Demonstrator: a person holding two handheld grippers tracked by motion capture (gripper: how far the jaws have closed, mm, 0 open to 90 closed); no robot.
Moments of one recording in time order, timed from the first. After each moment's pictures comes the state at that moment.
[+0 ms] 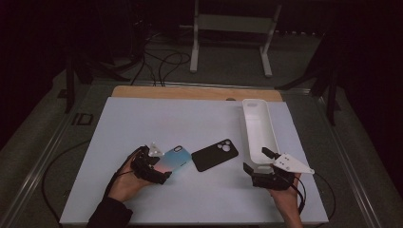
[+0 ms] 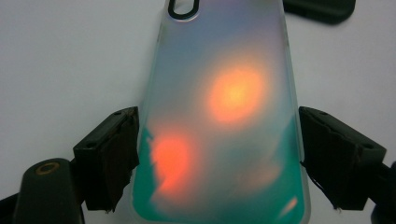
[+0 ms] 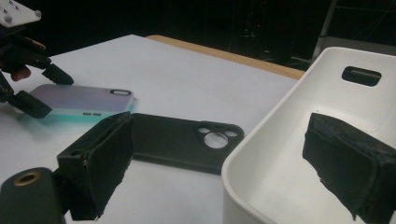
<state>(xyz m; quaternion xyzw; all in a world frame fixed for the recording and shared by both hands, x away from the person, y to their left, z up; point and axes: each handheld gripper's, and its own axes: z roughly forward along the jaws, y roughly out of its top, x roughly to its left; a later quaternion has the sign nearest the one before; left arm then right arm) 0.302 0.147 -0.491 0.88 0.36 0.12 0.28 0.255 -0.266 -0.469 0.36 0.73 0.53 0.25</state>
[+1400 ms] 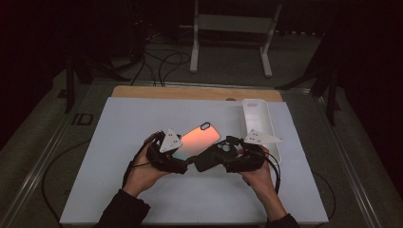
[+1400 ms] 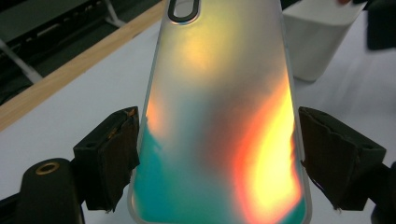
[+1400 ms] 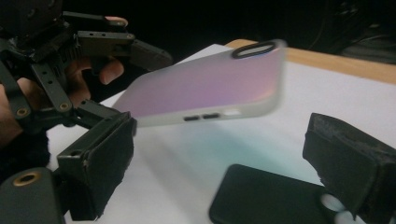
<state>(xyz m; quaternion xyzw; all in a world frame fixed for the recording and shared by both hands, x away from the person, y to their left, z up) 0.289 0.089 -0.408 0.85 0.25 0.19 0.42 0.299 -0.183 -0.428 0.32 0.75 0.57 0.07</state>
